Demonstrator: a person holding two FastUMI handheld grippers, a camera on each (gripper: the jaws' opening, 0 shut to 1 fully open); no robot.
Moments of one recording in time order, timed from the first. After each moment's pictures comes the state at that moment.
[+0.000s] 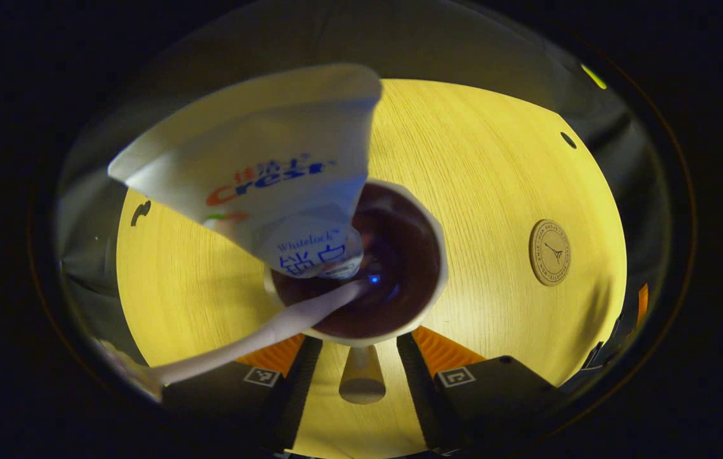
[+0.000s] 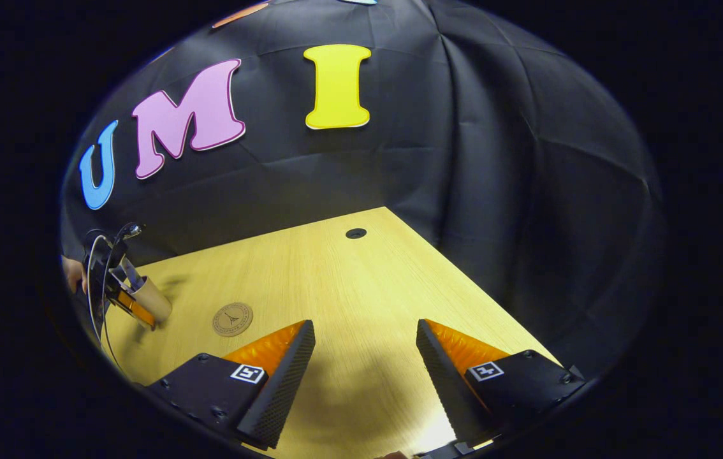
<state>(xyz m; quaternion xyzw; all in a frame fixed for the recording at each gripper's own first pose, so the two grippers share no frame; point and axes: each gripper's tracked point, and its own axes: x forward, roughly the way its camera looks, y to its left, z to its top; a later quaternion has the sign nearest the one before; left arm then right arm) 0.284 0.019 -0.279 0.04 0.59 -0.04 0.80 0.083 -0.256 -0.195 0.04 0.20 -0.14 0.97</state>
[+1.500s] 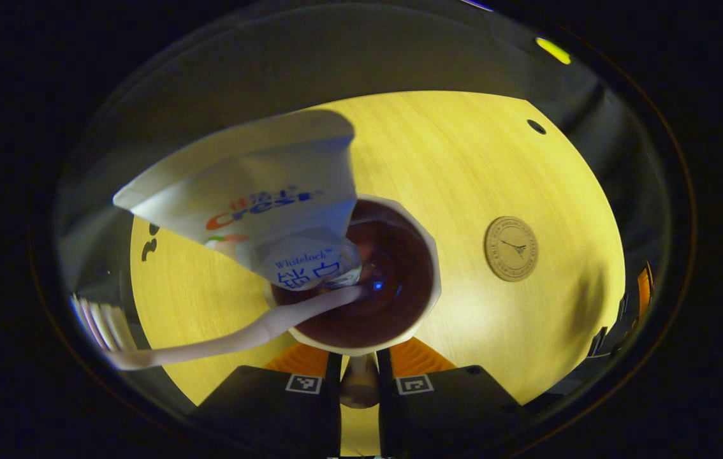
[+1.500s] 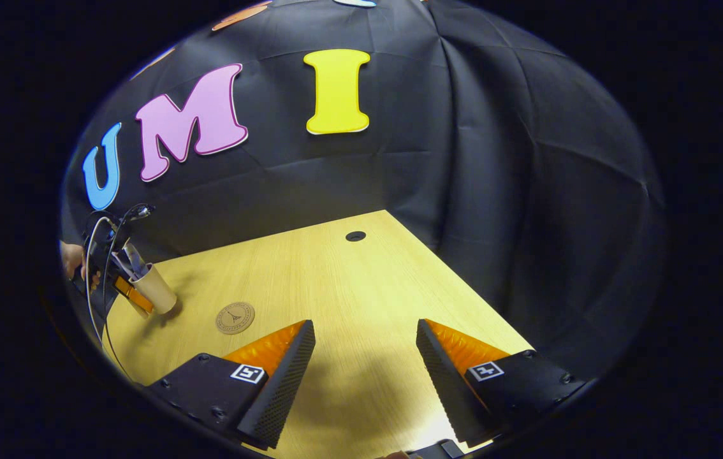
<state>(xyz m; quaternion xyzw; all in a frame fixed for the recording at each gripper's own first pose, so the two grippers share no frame) 0.280 -0.036 -0.234 0.10 0.57 -0.08 0.81 0.070 -0.267 -0.177 0.04 0.20 -0.13 0.97</state>
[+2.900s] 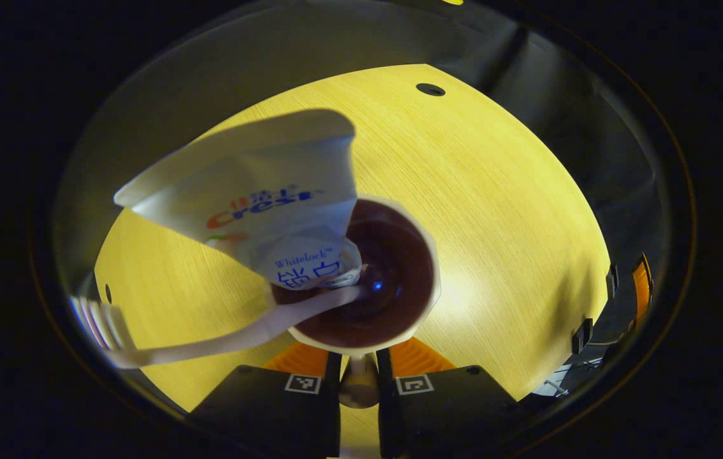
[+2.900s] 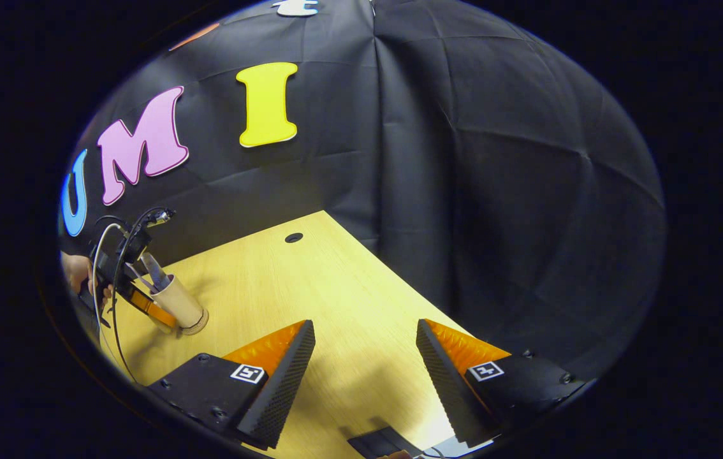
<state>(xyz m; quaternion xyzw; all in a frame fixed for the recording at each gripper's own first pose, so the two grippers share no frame) 0.279 -0.207 -0.269 0.16 0.57 -0.19 0.78 0.006 -0.338 -0.179 0.07 0.19 -0.23 0.95</state>
